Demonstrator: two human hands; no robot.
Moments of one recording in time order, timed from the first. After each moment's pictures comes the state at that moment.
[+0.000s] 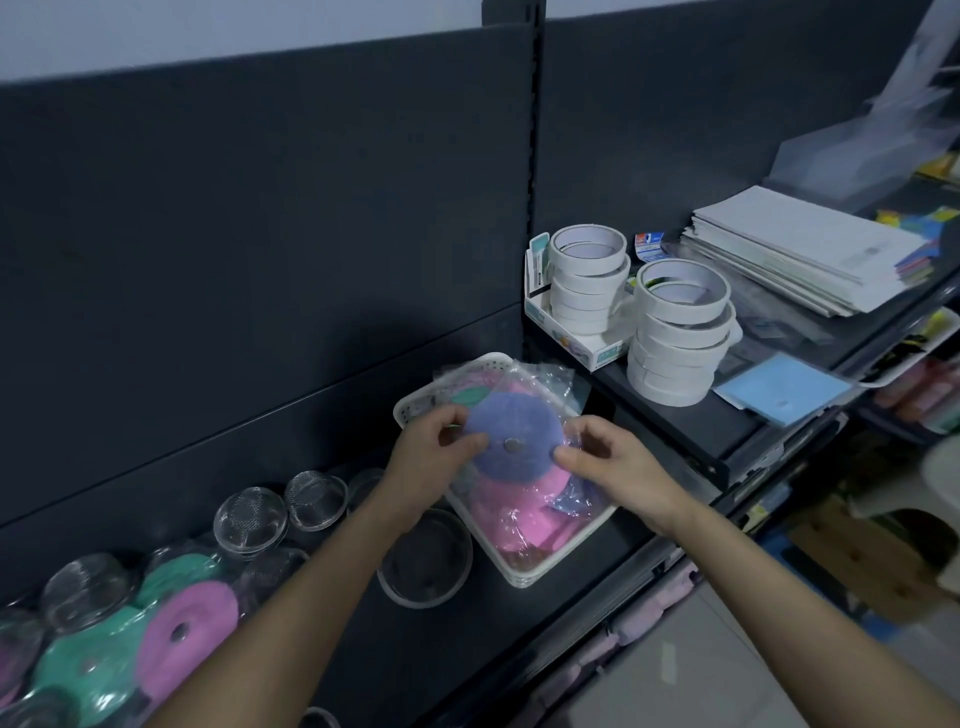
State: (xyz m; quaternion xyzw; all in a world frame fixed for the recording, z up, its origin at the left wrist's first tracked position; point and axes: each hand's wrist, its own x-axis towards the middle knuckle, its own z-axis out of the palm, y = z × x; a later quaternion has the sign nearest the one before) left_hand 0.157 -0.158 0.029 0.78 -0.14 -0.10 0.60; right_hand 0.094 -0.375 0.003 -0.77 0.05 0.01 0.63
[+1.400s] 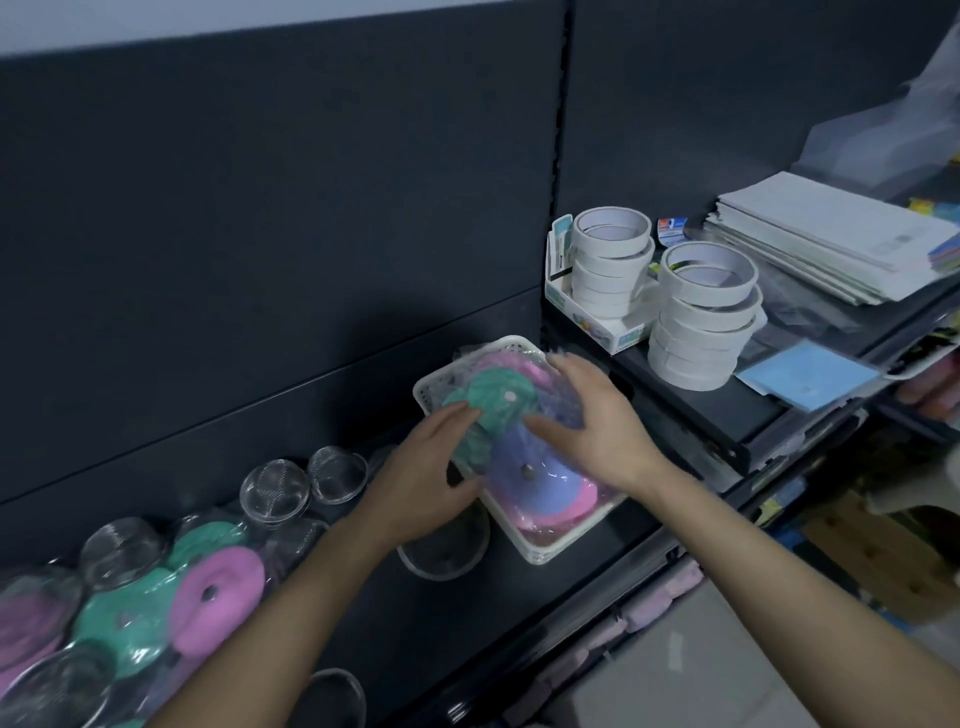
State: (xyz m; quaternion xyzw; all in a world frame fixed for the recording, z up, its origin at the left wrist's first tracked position) left_hand 0.138 -0.112 0.010 0.90 -0.32 0.00 0.30; right_hand 0.100 -0.324 0.049 -0.91 -0.03 -0.13 0.39
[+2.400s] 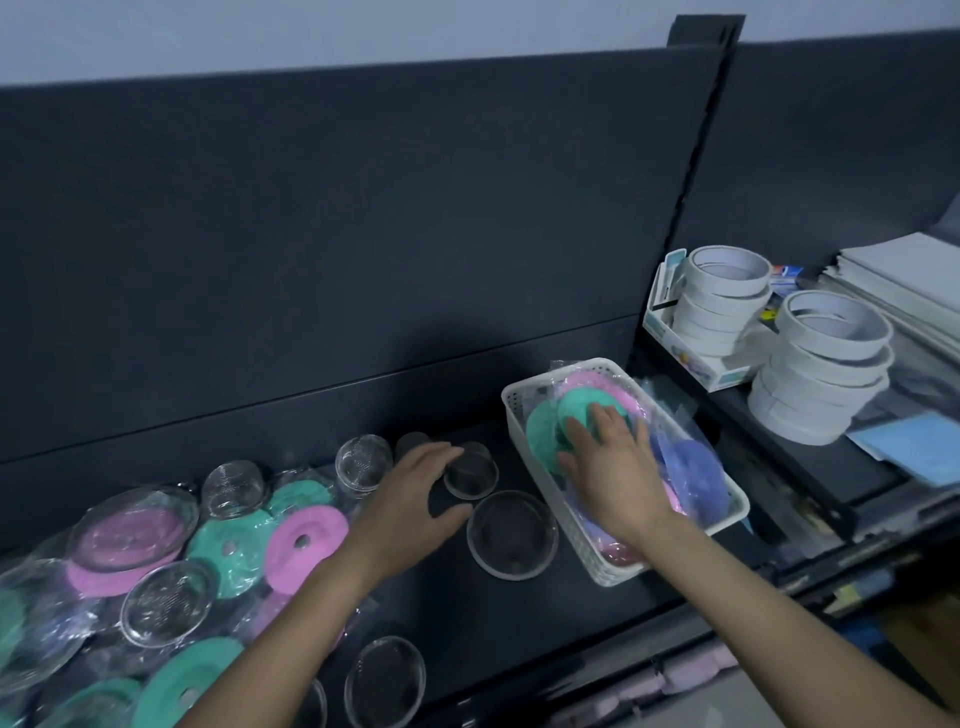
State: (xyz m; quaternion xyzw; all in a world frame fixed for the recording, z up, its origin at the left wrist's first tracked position) left_hand 0.104 -0.022 -0.001 0.93 -0.18 0.04 0.33; right_hand 0.122 -0.265 0.004 -1.00 -0.04 -0.06 0.05
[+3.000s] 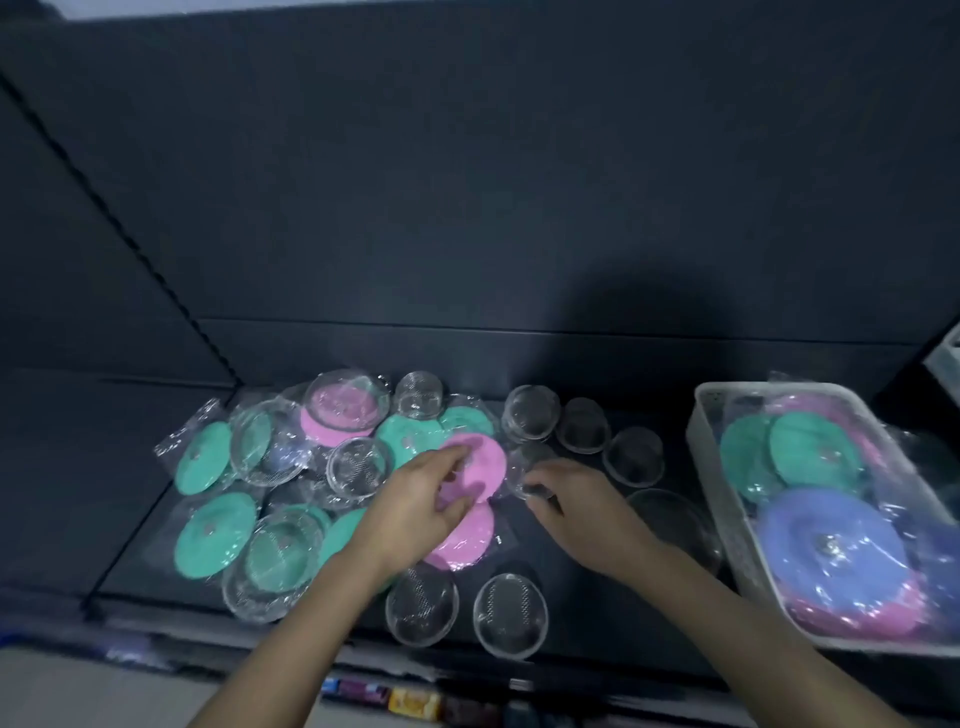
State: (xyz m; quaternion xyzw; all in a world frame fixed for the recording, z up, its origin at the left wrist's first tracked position) left_hand 0.016 0.085 -0.005 0.95 0.03 0.07 0.32; right_hand 0.098 -0.108 -0.015 -0.89 -0.36 0.10 0.28
